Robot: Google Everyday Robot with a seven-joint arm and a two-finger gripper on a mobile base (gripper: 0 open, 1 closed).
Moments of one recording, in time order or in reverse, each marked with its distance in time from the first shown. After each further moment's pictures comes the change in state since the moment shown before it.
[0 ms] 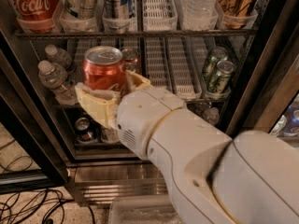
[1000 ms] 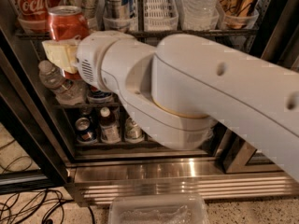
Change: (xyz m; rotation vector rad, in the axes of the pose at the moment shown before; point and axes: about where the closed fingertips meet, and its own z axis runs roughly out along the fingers) arm -0.041 -0.003 0.106 -0.063 0.052 -0.010
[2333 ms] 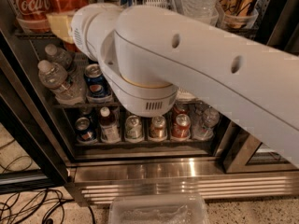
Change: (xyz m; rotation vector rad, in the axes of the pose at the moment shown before) arm -0.036 -0.047 0.043 0.212 -0.044 -0.058
